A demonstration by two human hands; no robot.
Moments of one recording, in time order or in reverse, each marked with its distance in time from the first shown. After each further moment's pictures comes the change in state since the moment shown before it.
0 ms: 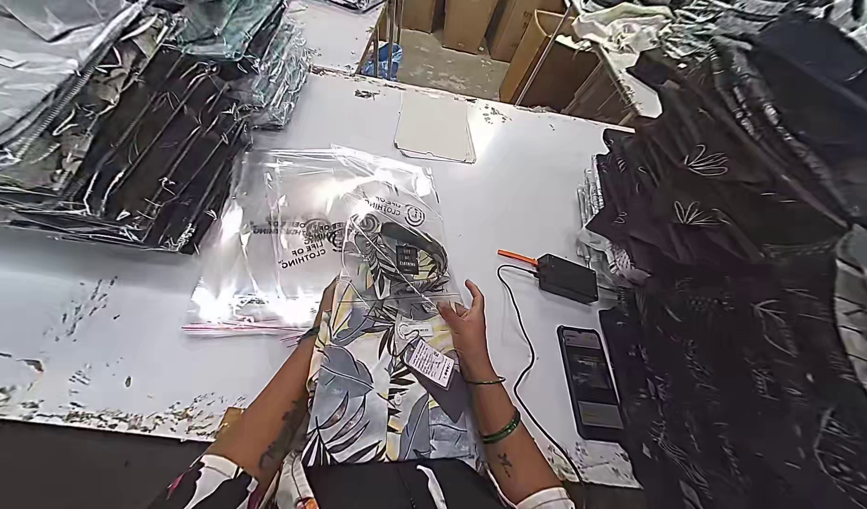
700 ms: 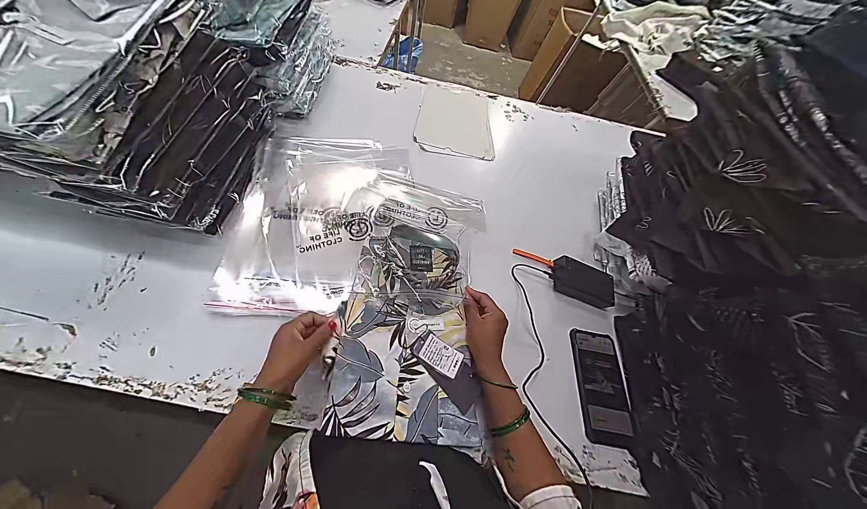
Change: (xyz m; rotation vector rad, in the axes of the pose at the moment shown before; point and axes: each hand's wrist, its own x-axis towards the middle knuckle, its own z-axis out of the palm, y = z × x) left_hand -0.068 -0.069 -0.058 -0.064 0.026 0.010; right_hand 0.002 0.012 -0.013 -0.531 0.108 -0.350
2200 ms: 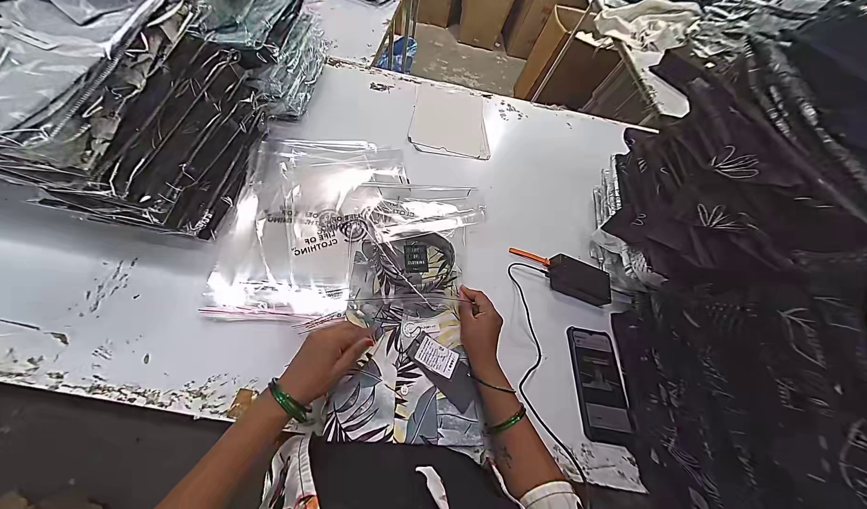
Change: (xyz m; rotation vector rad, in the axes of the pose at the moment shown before) left_hand 0.011 -0.008 0.019 0.599 -0.292 0.704; right_hand 0.003 0.008 0.005 -0.074 0.020 -0.099
